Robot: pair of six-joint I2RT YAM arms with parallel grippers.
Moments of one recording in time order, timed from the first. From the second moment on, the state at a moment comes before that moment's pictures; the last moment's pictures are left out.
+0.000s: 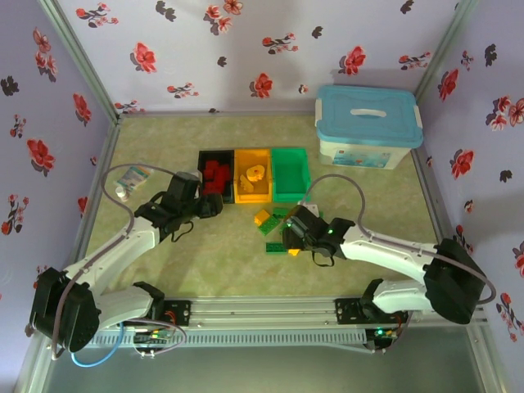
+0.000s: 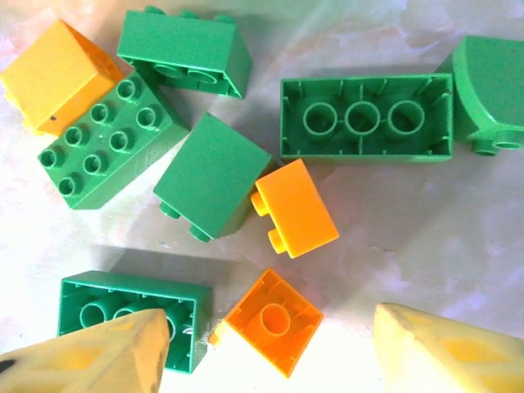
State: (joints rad) left arm -0.54 1.14 0.75 -0.45 -0.08 -0.55; right arm 0.93 1.25 0.69 -0.54 0.21 0.80
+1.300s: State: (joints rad) left arm -0.54 1.13 0.72 -0.44 -0.09 -0.55; right arm 0.93 1.40 0.65 -0.51 0.19 0.83
